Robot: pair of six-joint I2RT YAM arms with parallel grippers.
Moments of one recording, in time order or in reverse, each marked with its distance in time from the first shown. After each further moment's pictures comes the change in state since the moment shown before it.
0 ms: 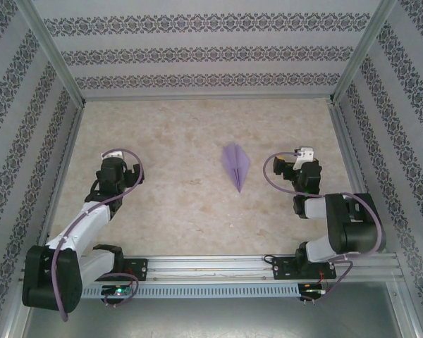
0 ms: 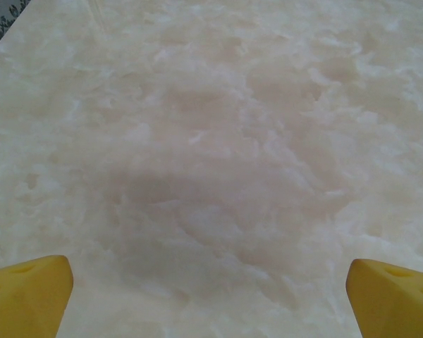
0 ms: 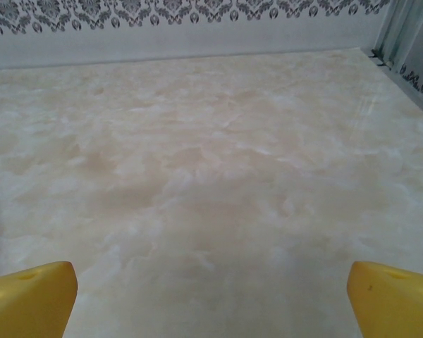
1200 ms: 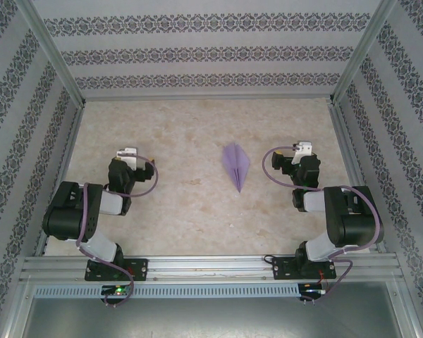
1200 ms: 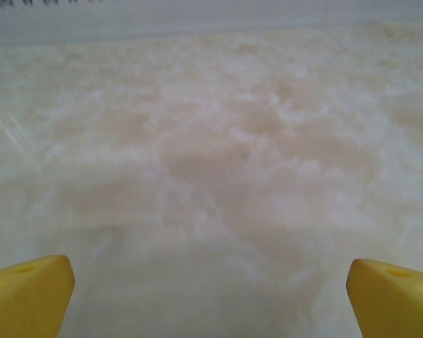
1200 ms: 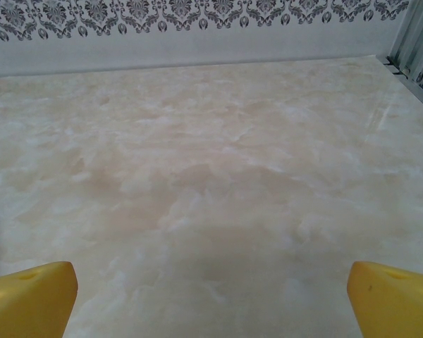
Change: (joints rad) left arm 0.044 0.531 -0.105 0.937 0.216 0.216; right arm 0.001 0.040 0.079 -0.037 -0.011 0.000
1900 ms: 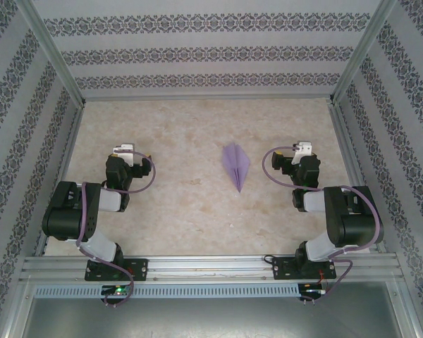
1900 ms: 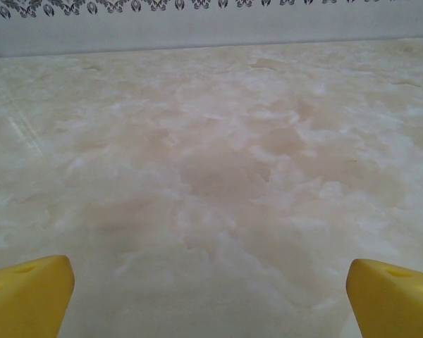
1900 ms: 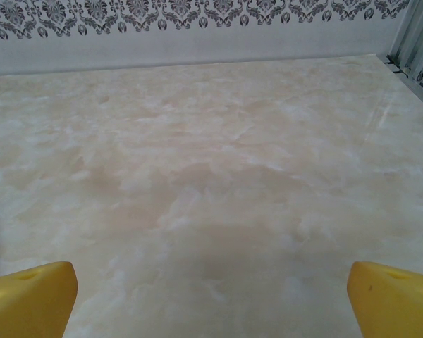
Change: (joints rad) left arm 0.025 0.000 0.024 -0.023 0.000 -0.004; right arm 0.000 0.000 0.000 -0.003 0.000 -0.003
